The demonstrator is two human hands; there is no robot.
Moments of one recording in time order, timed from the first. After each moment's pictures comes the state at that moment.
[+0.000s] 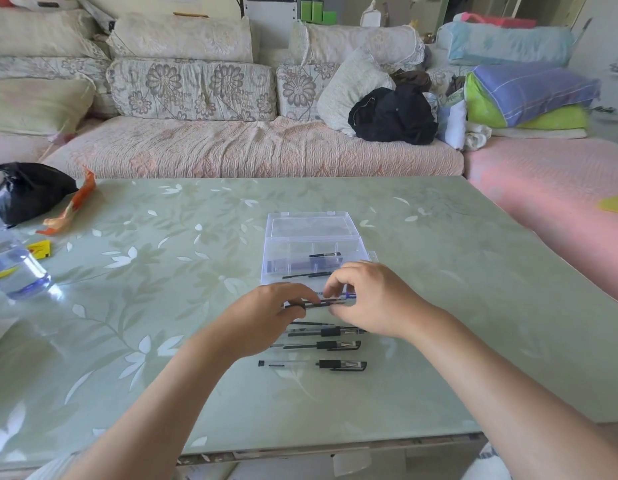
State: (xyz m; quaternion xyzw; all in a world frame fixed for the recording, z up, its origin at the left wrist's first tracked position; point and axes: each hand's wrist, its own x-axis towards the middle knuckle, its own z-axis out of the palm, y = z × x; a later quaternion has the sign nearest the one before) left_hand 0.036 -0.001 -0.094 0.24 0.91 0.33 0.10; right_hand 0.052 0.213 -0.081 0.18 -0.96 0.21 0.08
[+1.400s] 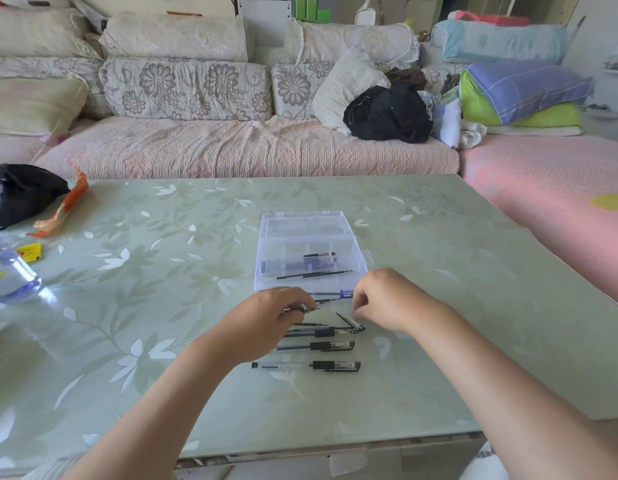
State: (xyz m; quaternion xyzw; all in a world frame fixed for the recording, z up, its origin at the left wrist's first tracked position) left_hand 0.037 0.008 -0.102 0.23 0.91 0.33 0.11; right_hand 0.049 0.237 -0.081 0.03 -0.99 0.13 -0.08
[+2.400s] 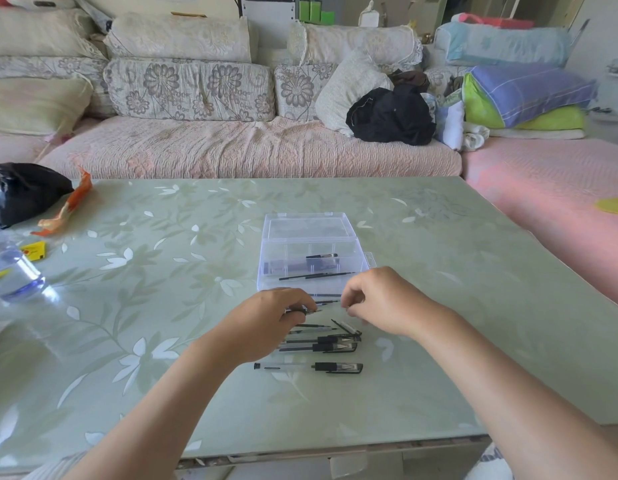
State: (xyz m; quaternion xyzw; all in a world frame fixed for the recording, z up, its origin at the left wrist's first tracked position) left_hand 0.035 0.006 -0.102 0.23 0.91 0.33 0.11; right_hand 0.055 0.228 -0.075 0.05 -0.97 0.23 -0.06
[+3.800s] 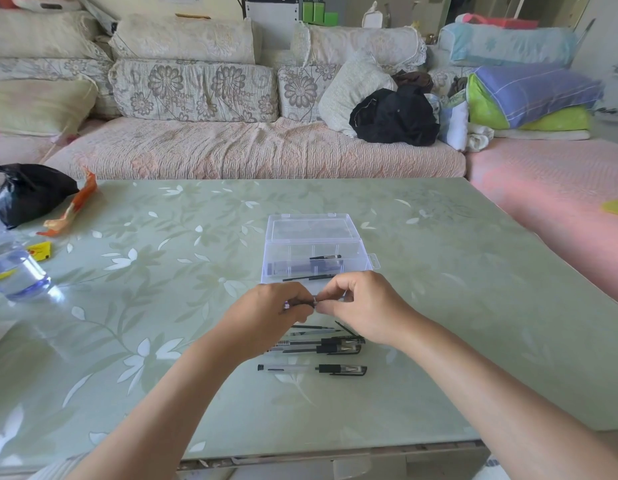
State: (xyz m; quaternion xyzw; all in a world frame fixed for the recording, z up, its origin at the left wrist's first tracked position) left_hand 0.039 0.004 -0.090 0.22 0.91 0.35 0.06; right_hand 0.057 0.201 -0.086 0.08 -0.91 0.42 0.00
